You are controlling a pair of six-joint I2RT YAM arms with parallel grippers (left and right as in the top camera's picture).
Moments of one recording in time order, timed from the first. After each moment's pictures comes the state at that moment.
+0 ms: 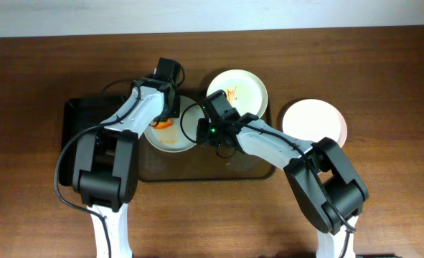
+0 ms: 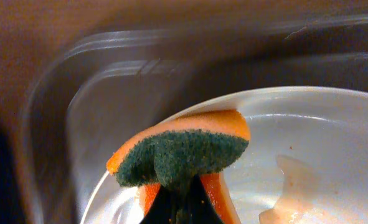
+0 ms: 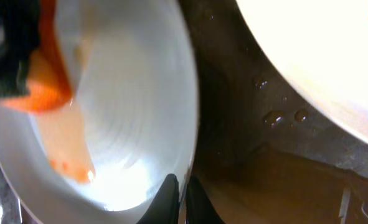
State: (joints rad) left arm -0.26 2.18 1.58 -0.66 -0.22 -0.14; right arm 0.60 2.04 1.29 -0.30 -0.18 0.71
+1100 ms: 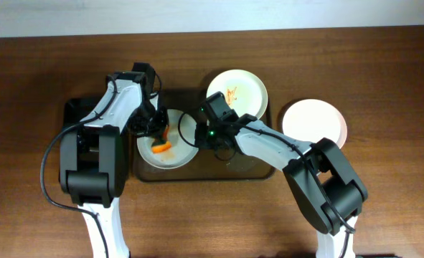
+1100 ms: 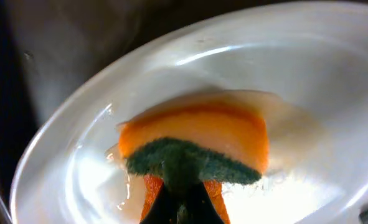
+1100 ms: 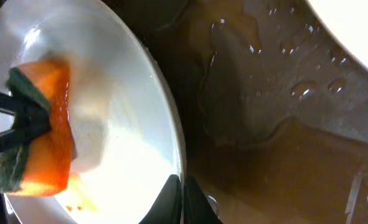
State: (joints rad) left arm -0.12 2.19 1.63 -1.10 0.15 -0.25; right arm 0.61 2.04 1.29 -0.32 -0.23 0.70
